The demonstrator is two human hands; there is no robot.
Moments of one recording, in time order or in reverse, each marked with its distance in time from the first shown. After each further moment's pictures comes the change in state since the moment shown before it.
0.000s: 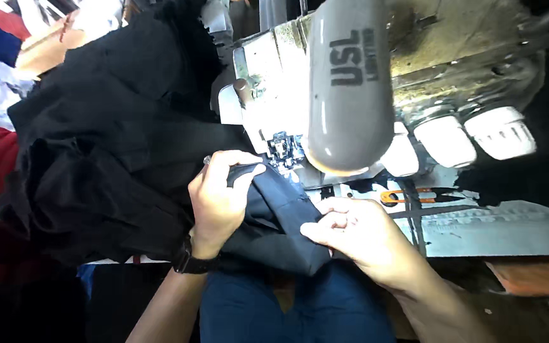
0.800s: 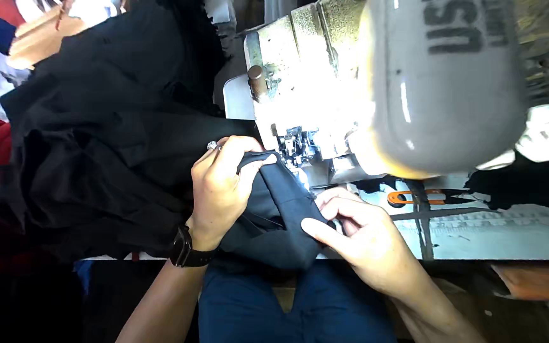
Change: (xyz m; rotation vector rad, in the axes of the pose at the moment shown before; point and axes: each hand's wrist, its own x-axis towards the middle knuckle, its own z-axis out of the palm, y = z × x) left_hand 0.014 -0.002 -0.006 0.157 -0.071 0.063; right_hand 0.001 0.018 0.012 -0.140 0.127 -0.269
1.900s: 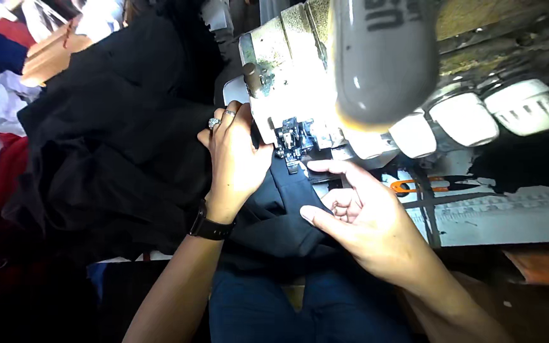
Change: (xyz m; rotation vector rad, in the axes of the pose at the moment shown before) left_hand 0.024 0.007 0.014 0.263 -0.169 -0.203; right_hand 0.007 -0.027 0.004 0.016 0.003 0.104
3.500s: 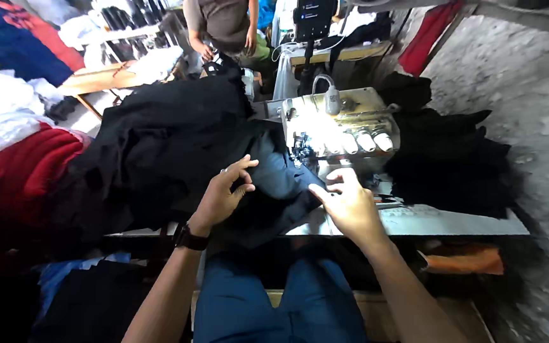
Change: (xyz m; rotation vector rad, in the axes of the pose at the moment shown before) left_hand -0.098 -0.053 -0.078 -0.489 -0.048 0.256; right_hand -0.035 -0.032 0.003 -0.787 0.311 -0.140
